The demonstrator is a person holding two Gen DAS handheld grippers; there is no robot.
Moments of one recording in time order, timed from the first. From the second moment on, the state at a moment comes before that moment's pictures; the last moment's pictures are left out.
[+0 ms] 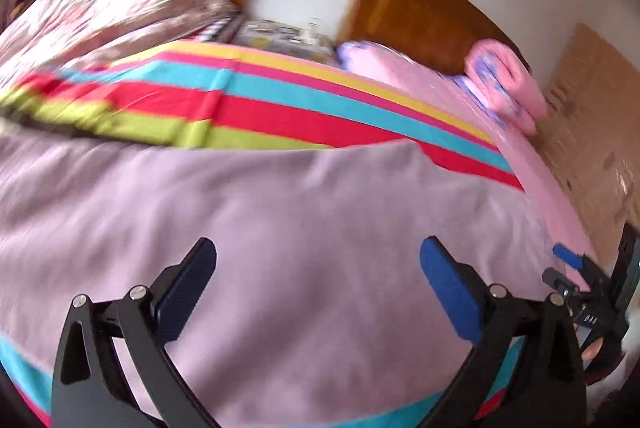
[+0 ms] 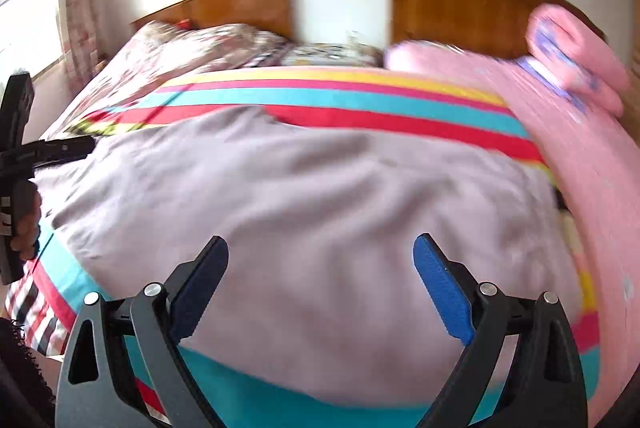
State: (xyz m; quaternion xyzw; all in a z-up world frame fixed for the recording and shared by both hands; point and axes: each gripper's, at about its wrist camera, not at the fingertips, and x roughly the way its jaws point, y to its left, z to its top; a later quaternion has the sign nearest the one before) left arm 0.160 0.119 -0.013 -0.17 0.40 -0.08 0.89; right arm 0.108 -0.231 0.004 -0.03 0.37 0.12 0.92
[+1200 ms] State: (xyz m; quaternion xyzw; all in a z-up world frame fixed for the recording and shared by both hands) left arm 0.099 0.346 0.071 -0.34 0.20 0.09 0.92; right arm 0.152 -0.001 -0.041 -0.14 0.45 0.26 0.84
